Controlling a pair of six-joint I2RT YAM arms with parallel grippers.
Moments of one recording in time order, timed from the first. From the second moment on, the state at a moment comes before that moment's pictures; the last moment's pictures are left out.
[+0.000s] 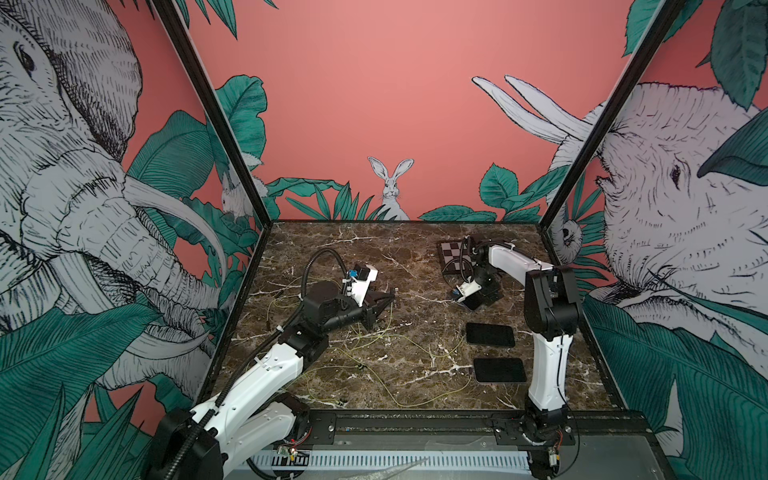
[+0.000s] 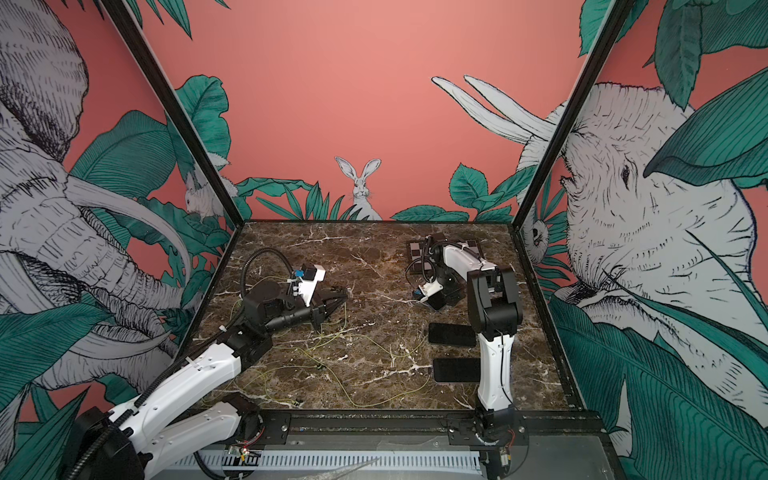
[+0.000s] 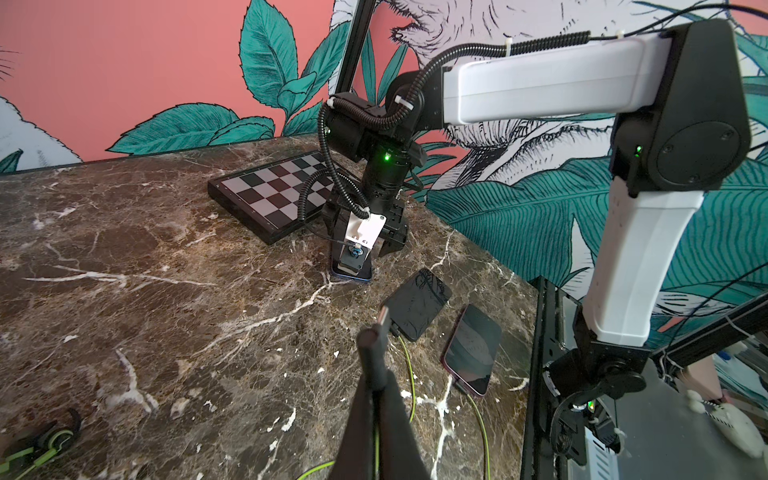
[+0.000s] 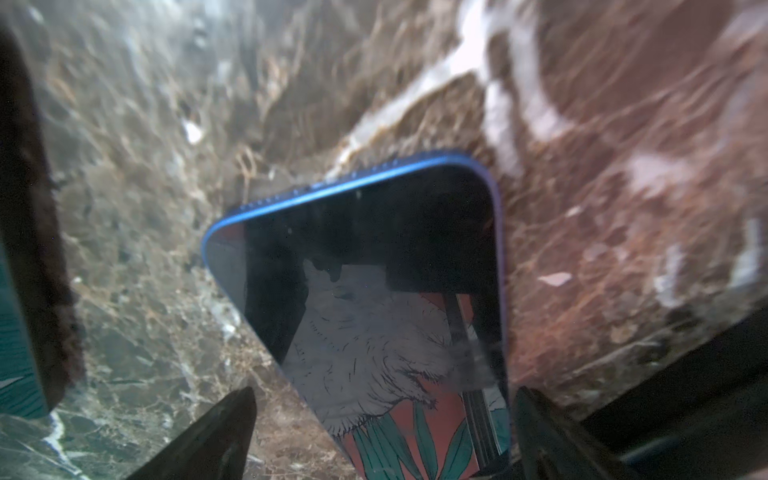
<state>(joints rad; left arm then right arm) -0.56 0.98 0.58 0.19 0.56 -0.26 0.23 2.11 1.60 -1.02 0.18 -1.79</state>
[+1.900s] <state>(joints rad) -0.56 1.04 0.58 0.18 0.58 -0.27 0.23 2.07 1.51 -1.01 0.10 -1.64</state>
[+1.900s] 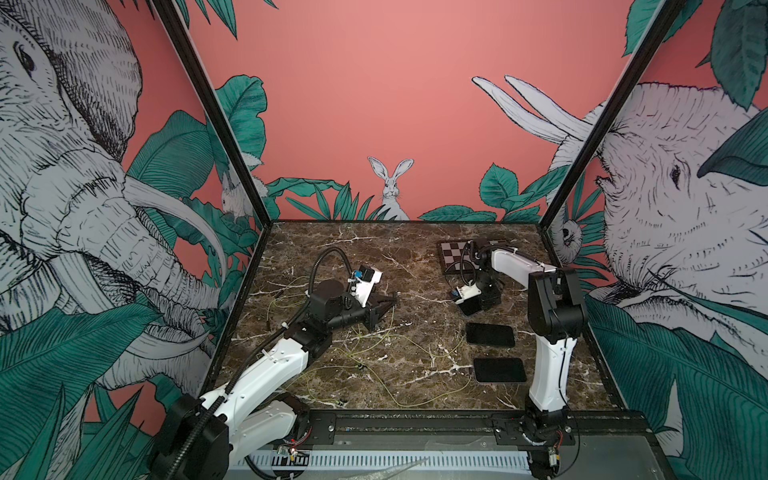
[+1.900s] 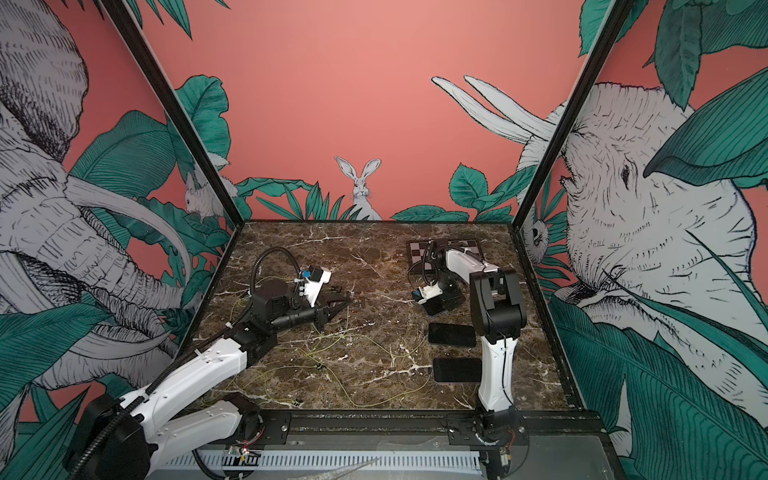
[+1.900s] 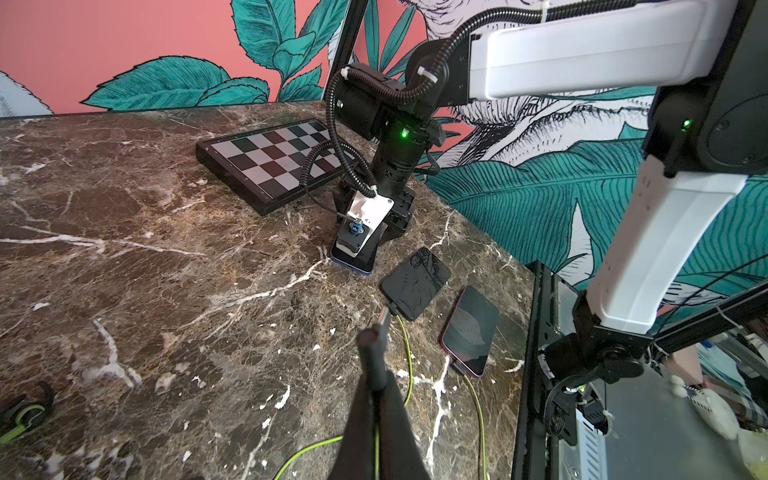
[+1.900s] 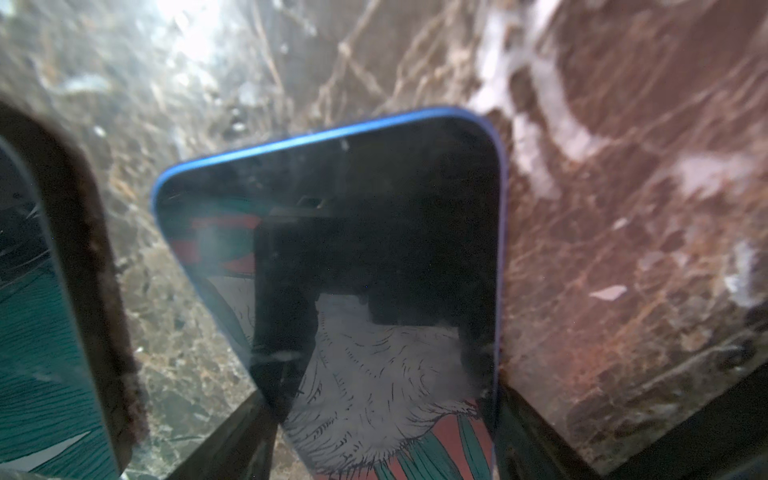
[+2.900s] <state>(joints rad) -0.56 1.08 0.59 0.14 0.55 -0.27 0.27 1.79 1.17 -0.63 -0.23 -1.31</state>
